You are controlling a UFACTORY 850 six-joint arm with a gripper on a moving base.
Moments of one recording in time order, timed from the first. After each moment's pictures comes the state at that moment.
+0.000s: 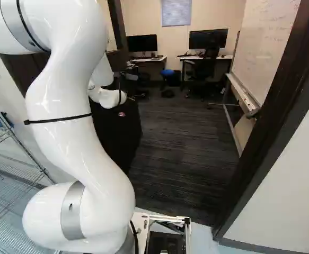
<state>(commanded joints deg) 14.2 -22.2 -51.8 21.8 45.3 0.0</state>
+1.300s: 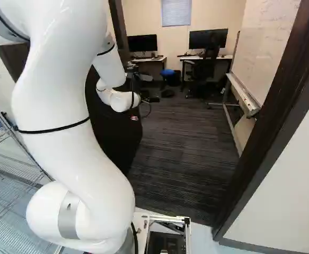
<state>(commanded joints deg) 4.4 -13.1 -40.8 16.0 45.3 0.0</state>
